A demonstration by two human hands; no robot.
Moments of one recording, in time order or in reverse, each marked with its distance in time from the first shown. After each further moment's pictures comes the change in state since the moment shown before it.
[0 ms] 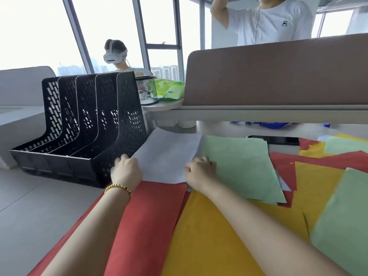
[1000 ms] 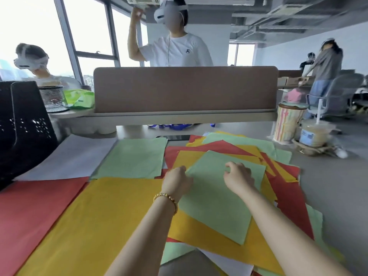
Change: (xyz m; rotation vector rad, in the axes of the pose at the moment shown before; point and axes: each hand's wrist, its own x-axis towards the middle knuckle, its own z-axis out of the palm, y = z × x) left_hand -0.250 0.300 -0.013 -0.556 -0.260 0.497; right_hand -0.251 0.249 -0.148 0.100 0.306 0.643
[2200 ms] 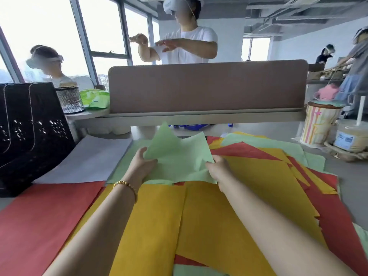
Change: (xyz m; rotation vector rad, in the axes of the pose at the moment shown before) left_hand 0.058 -0.103 -0.091 -0.616 0.183 -0.243; right_hand 0.027 -0.097 0.049 0.762 -0.226 0.074
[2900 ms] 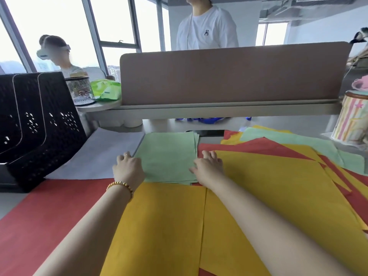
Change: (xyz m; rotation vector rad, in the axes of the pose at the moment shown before) left_hand 0.024 -0.039 -0.047 1.083 0.155 0.089; right_hand 0.030 0.006 0.072 -1.091 -0.105 -0.424
